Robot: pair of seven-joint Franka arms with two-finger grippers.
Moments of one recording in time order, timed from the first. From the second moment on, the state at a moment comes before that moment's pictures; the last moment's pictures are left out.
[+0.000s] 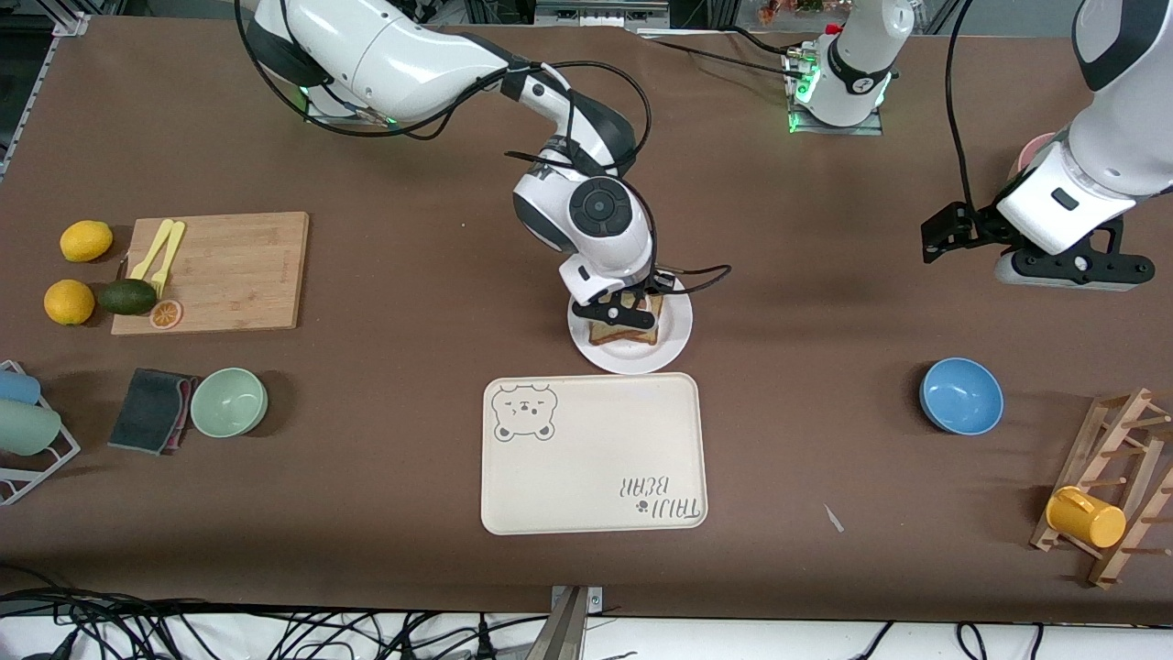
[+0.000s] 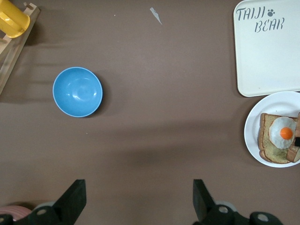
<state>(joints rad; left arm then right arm) 0.02 0.05 -0.14 -1.65 0.01 1.66 -0.06 0.52 0.98 0.53 -1.08 -0.26 2.07 1.17</state>
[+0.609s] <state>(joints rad) 0.01 0.06 -0.14 -1.65 0.01 1.66 -0.06 0.46 0.95 0.52 -1.03 -0.23 2.08 1.18</state>
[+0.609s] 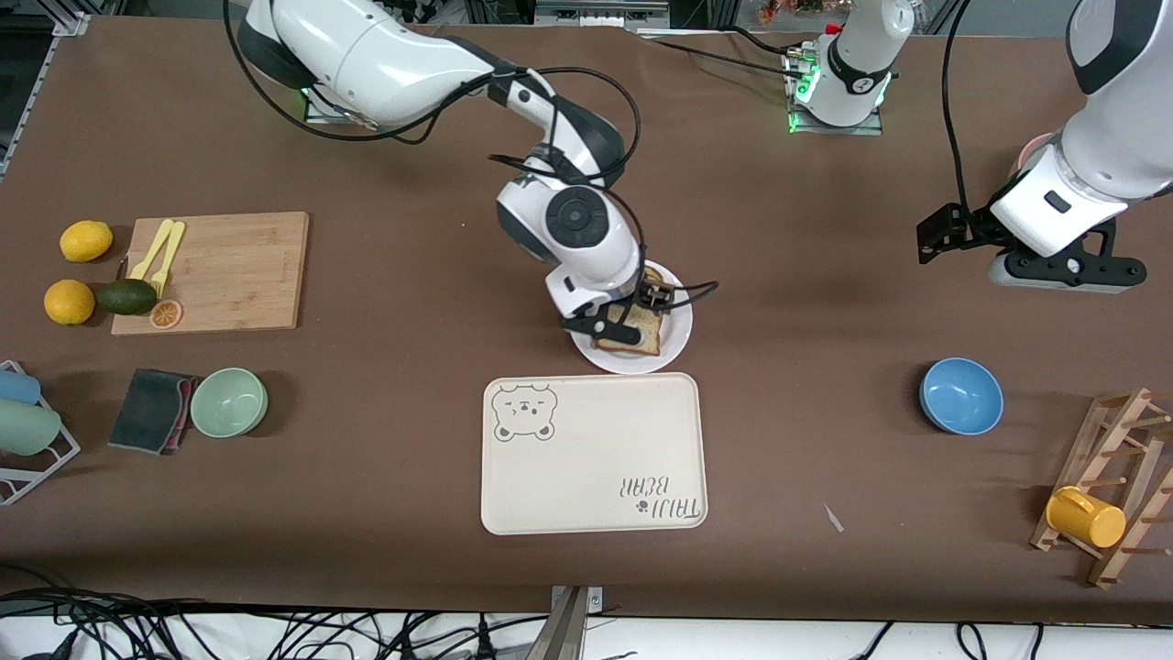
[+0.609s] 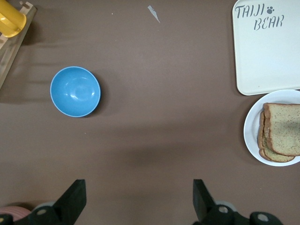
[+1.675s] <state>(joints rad) 0.00 0.39 -0.16 -1.65 -0.52 1.71 -0.01 0.22 0.45 0.30 -1.19 -0.23 1.69 0.80</state>
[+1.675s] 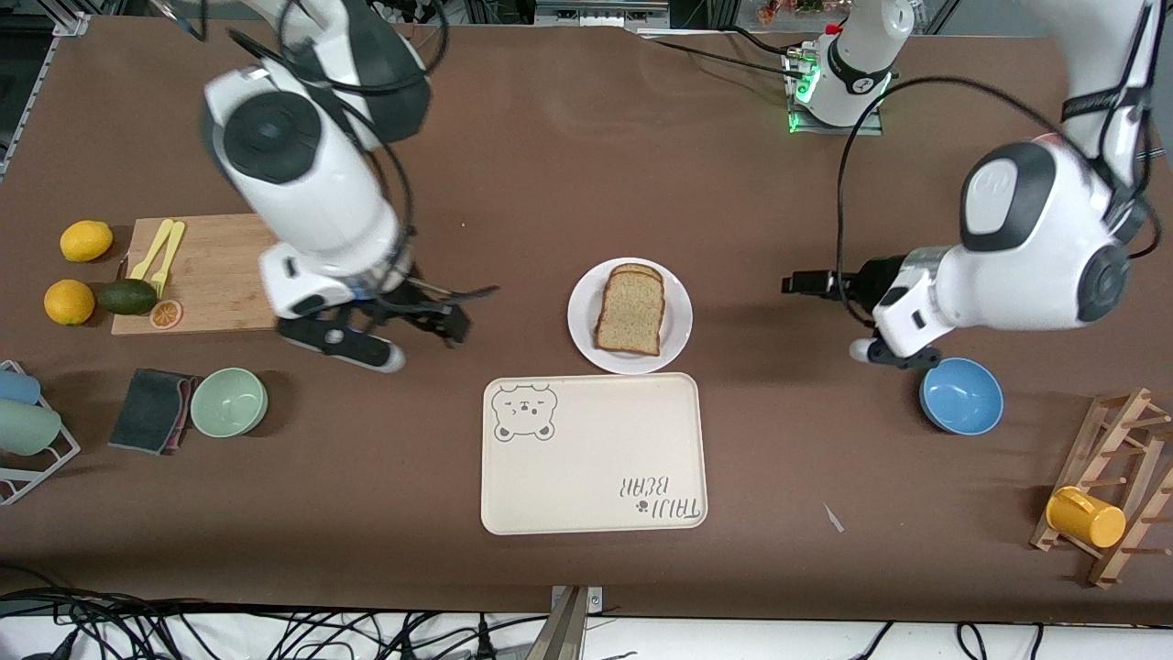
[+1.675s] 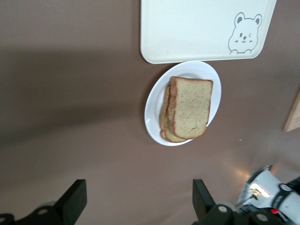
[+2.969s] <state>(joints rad) -0.06 0.66 -0.16 -1.84 -1.02 2.03 0.55 0.05 0.01 -0.01 -1.62 -0.02 1.60 0.12</state>
